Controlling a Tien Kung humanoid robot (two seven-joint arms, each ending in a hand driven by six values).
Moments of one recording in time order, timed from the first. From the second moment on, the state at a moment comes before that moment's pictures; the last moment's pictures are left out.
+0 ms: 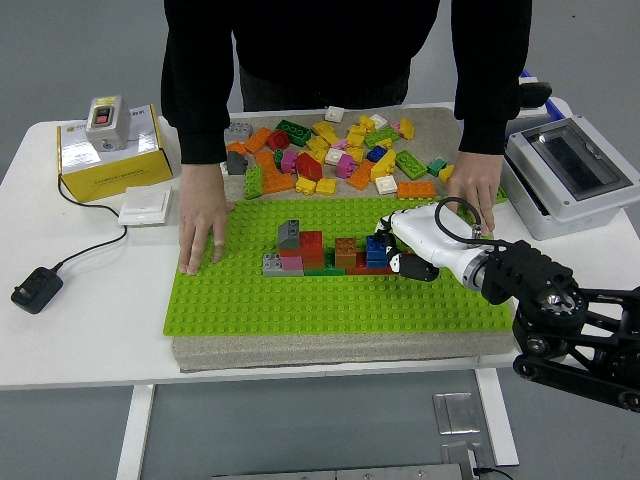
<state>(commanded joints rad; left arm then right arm) -0.04 0.18 -0.94 -0.18 1.16 -0.10 0.39 0.79 -0.48 0.20 1.49 -1.83 -0.21 -0.41</state>
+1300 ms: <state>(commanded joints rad) -0.04 0.18 -0.93 -0.18 1.15 -0.10 0.38 0.78 -0.47 0.19 1.47 -1.80 -0.21 -0.40</state>
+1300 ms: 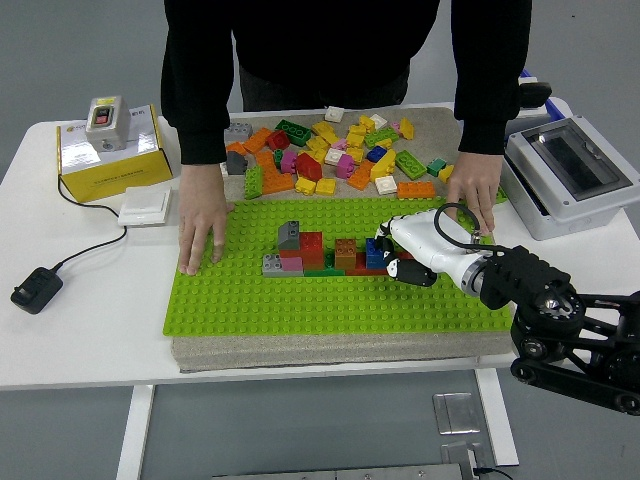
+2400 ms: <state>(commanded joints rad) -0.03 0.19 -0.92 -0.18 1.15 -0.11 0.38 0.77 -0.47 0.20 1.45 -1.79 -0.23 -0.38</state>
